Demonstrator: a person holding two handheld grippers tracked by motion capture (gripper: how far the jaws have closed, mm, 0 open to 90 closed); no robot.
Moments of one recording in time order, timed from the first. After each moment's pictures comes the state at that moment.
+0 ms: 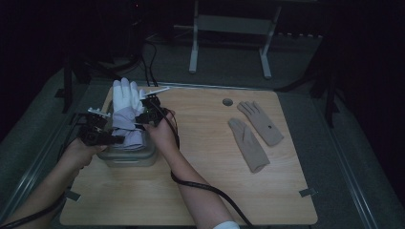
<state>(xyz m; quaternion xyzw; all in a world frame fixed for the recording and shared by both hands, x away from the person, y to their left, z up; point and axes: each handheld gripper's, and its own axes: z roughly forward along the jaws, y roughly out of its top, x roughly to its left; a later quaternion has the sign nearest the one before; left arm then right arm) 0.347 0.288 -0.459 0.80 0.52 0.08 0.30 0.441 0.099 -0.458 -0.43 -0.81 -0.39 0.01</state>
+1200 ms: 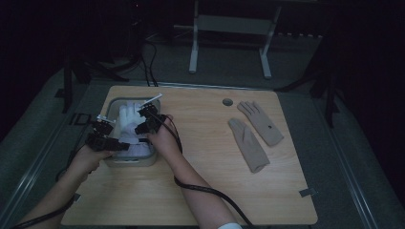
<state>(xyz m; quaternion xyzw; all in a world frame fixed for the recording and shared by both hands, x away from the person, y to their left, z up) 0.353 0.284 -0.492 0.78 0.55 0.07 0.29 0.440 0.105 -0.485 -0.40 -0.86 -0.31 -0.02</state>
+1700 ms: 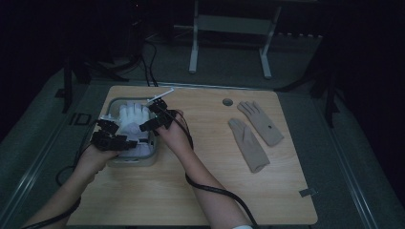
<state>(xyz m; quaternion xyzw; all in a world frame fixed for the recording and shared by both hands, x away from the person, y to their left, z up) 0.343 0.255 -0.475 0.79 0.51 0.09 0.33 0.434 0.070 -0.456 -0.37 -0.86 -0.35 -0.02</state>
